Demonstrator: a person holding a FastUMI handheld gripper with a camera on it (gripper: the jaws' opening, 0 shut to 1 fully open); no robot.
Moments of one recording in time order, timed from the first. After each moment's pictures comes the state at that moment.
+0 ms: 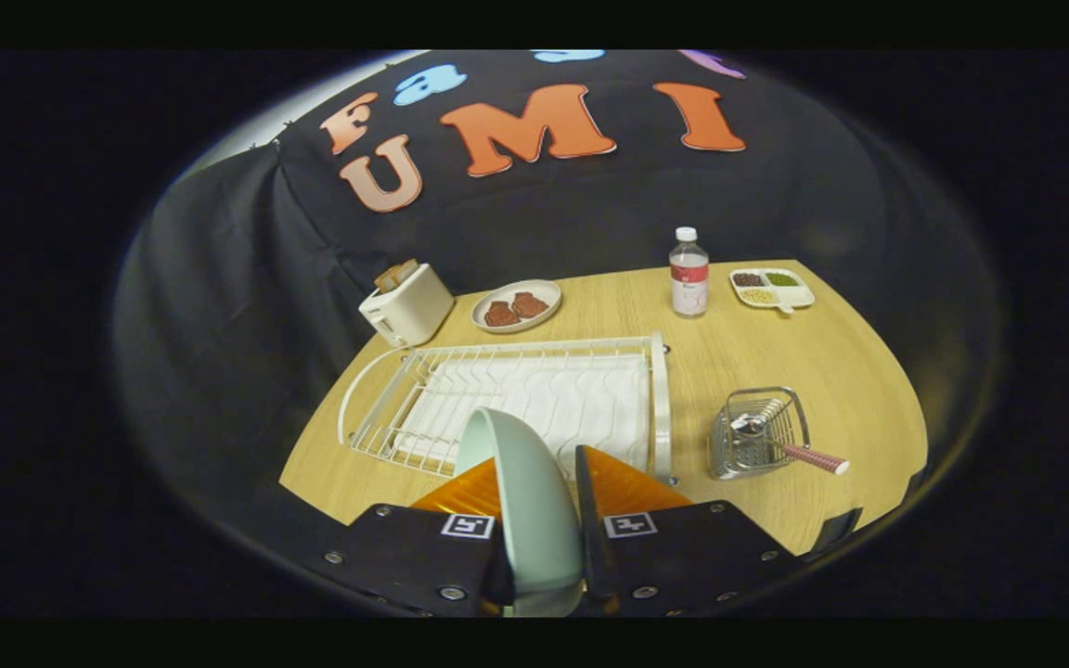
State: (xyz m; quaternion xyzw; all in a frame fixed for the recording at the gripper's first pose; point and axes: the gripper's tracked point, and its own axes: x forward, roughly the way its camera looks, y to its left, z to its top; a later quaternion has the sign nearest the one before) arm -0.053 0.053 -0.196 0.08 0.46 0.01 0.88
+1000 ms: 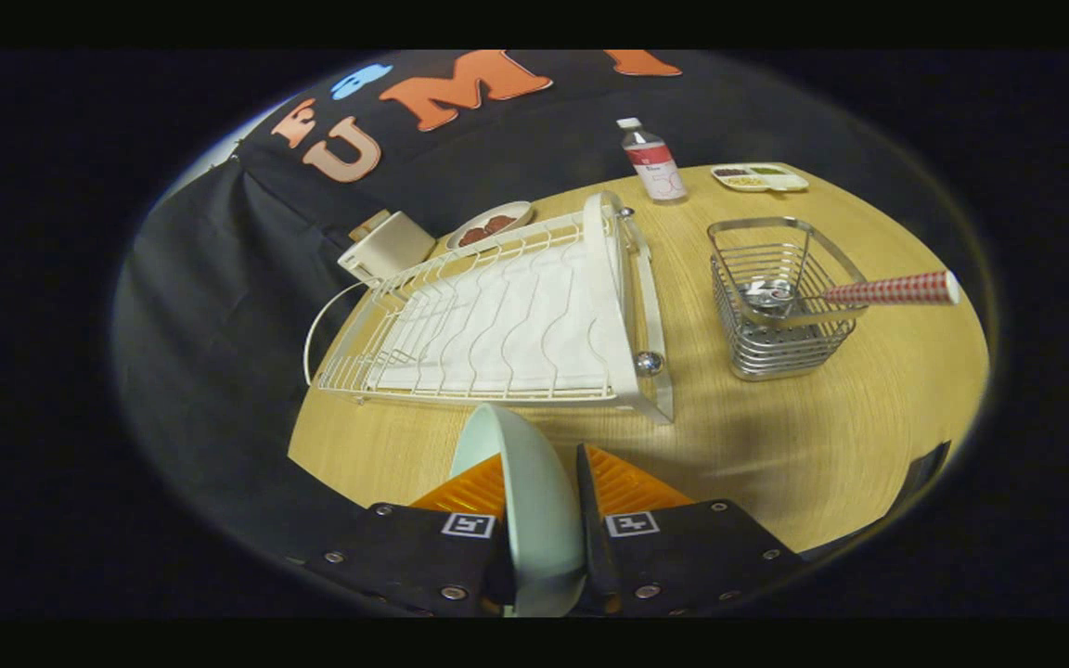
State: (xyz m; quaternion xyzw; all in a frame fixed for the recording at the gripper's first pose) arm -0.129 0.029 -0.312 0.17 0.54 0.03 0.83
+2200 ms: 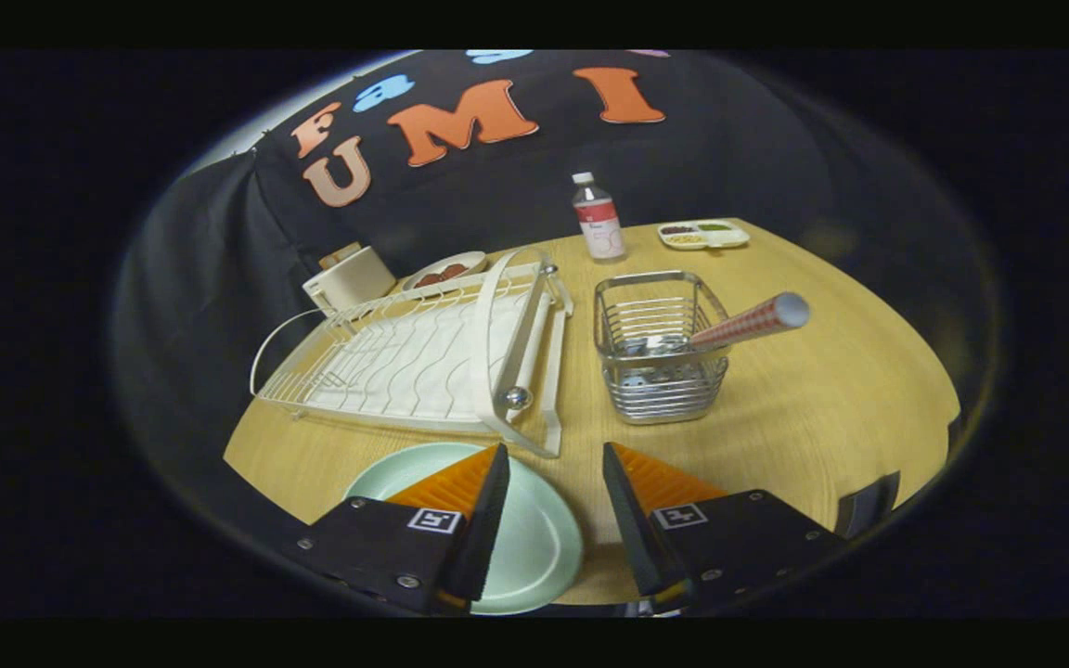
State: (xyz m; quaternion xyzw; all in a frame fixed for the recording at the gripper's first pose) arm -0.115 -0.062 -0.300 0.06 0.41 -0.04 0.91
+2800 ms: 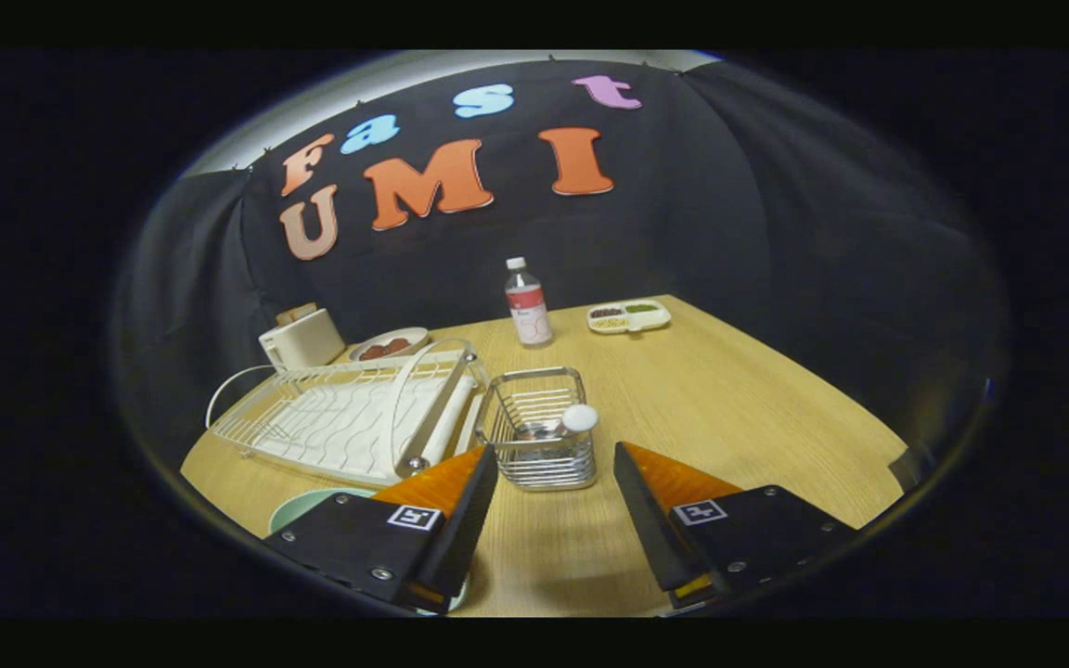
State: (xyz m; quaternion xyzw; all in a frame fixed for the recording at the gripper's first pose) arm -0.083 -0.130 -0.248 0.02 0.26 -0.12 0.96
